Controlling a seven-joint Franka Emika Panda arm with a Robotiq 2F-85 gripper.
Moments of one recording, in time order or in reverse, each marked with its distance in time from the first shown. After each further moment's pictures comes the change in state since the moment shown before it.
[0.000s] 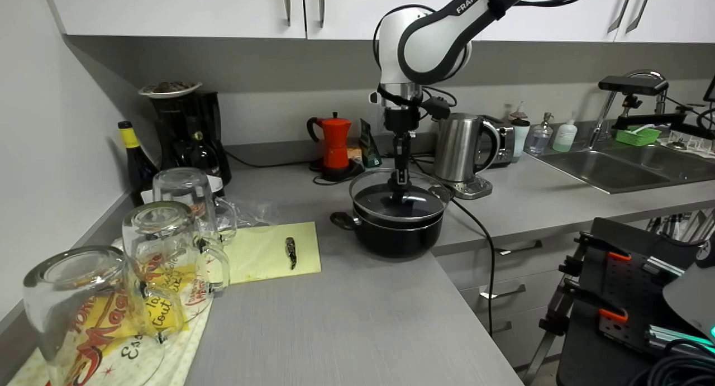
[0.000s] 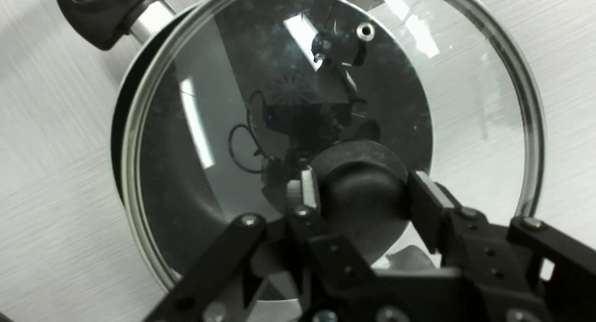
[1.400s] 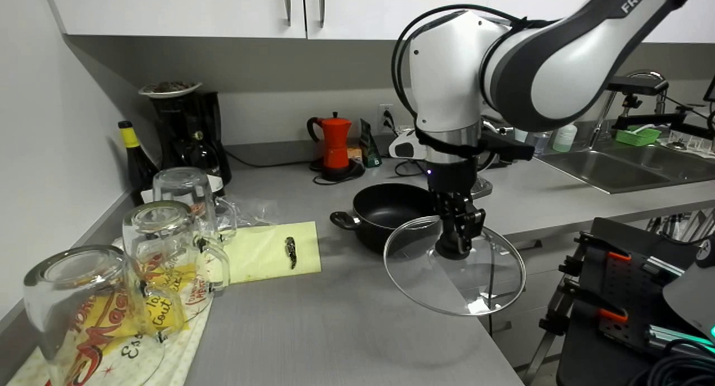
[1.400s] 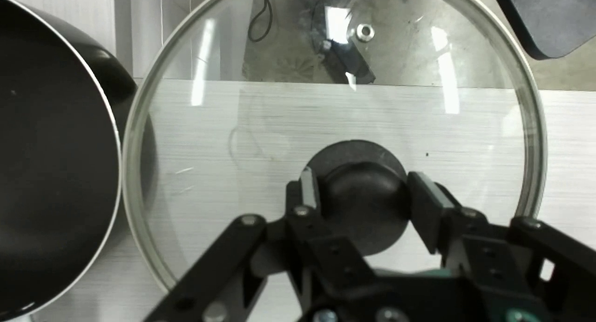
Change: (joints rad) arm 0.194 -0.246 0.176 -0.425 -0.089 0.071 -0.050
